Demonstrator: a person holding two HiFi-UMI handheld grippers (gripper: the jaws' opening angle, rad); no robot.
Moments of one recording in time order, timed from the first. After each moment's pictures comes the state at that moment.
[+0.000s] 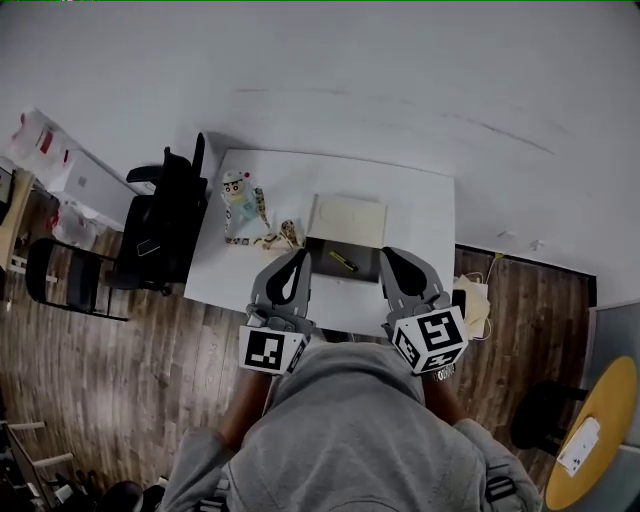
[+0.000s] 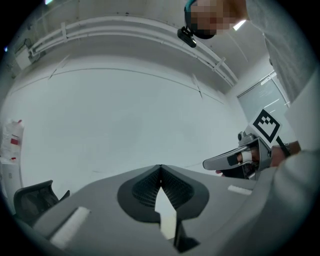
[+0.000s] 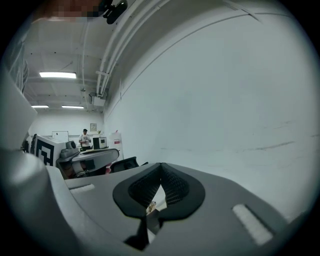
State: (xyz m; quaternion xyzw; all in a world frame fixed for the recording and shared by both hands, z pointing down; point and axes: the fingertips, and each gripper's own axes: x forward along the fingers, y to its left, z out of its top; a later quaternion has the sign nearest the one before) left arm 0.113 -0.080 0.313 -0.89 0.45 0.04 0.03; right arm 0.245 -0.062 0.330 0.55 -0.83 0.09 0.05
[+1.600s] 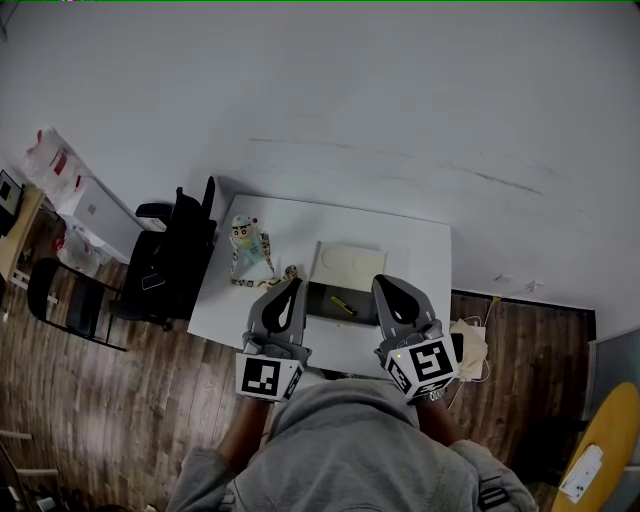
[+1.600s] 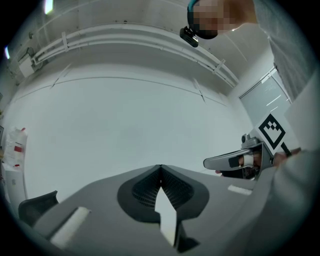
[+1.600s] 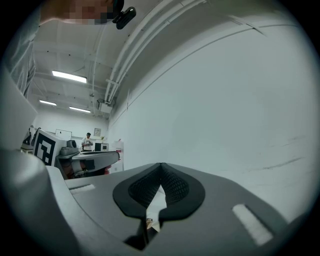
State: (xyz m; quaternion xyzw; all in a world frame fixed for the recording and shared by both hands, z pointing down) left arm 0.101 -0.089 0.272 -0.87 0.48 0.06 0.06; right arm 0.233 -0.074 0.282 0.54 -0.84 0.02 0.00
